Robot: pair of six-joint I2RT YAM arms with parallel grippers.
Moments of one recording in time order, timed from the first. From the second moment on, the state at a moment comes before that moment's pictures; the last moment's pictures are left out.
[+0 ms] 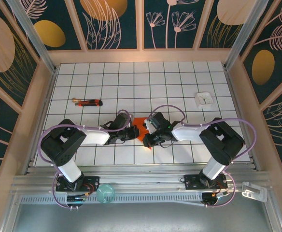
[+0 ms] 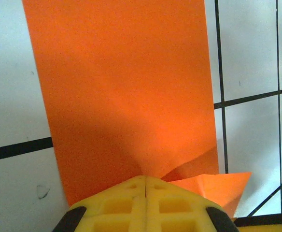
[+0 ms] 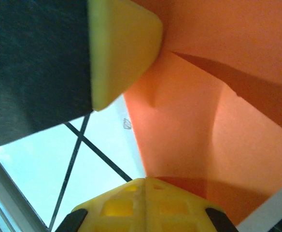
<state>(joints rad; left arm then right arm) -0.74 1.70 0.65 0.19 0.22 -0.85 0.80 1.65 0.74 -0.16 -0.42 0.44</state>
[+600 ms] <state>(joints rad) -0.74 1.70 0.66 0.18 0.23 -0.84 0.80 1.52 0.56 -0.03 -0.41 0.51</state>
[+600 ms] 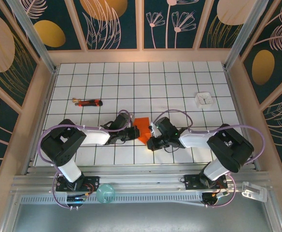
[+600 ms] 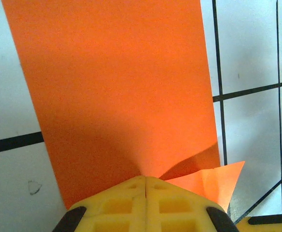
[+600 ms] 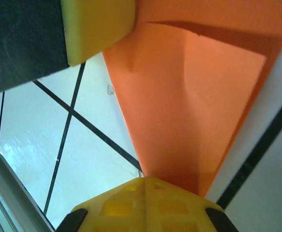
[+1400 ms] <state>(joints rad) -0.74 1.70 0.66 0.17 0.23 -0.83 0.80 1.41 0.67 -0.22 -0.40 0.55</state>
